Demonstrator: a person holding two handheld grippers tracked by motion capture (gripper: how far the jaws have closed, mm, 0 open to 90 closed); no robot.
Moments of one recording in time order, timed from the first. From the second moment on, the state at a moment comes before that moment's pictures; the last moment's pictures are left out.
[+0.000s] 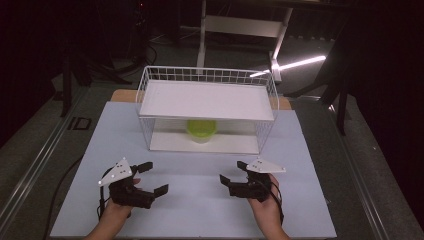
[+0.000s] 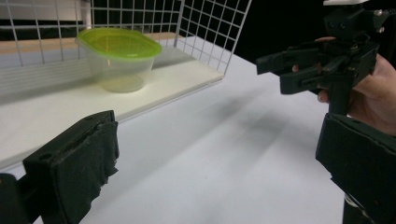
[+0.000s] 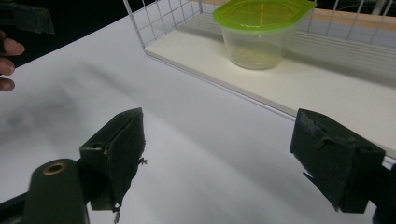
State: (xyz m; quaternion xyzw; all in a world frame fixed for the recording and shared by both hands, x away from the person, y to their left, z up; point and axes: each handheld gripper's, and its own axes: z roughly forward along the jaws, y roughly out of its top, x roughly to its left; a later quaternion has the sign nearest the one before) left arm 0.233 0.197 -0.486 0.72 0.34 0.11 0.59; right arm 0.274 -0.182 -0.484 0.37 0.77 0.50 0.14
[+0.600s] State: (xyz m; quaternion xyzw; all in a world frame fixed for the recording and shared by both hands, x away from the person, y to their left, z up) left arm 0.220 0.218 -0.492 0.73 0.33 0.11 0.58; right arm 0.256 -0.201 -0.491 0.37 0.78 0.49 0.13
